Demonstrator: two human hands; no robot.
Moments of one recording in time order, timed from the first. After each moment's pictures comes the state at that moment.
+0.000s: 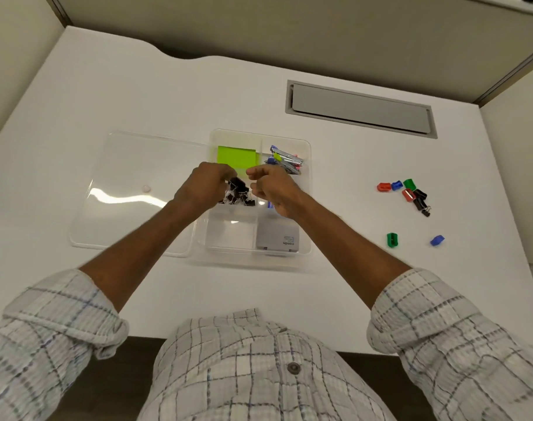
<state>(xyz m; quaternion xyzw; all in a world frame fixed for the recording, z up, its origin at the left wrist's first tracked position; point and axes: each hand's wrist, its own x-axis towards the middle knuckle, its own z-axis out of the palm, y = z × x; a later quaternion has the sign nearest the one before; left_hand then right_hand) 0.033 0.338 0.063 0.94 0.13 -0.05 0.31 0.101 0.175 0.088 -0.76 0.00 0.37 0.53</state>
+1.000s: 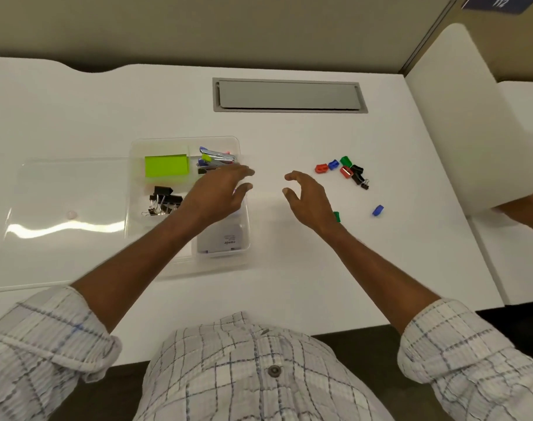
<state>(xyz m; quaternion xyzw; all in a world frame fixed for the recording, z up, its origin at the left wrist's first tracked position) 0.079 0.185 0.089 0.96 -0.09 0.01 0.25 0.118 -0.042 0.070 -0.92 -0.10 0.09 0.37</state>
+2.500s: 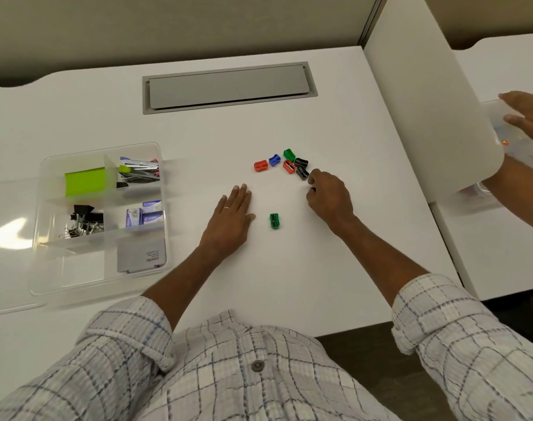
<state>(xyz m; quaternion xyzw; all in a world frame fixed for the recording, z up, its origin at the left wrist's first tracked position) 0.113 0.005 -0.019 0.98 -0.07 -0.12 0.11 0.205 -0.238 0.016 -0.98 -0.06 0.04 0.17</state>
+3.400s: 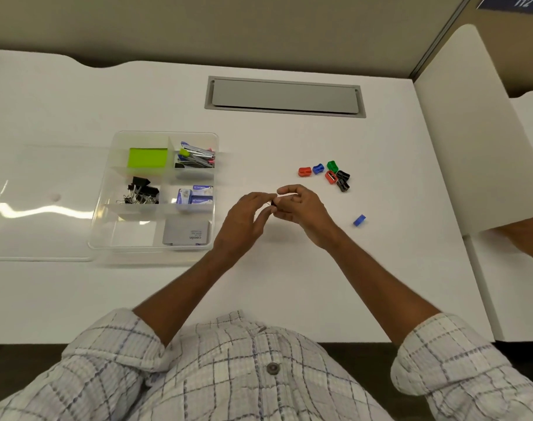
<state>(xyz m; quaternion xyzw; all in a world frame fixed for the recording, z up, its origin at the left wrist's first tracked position) 0.058 0.038 0.038 0.90 -0.01 0.15 0.41 0.140 -0.121 0.053 -0.66 -0.01 0.32 0.67</state>
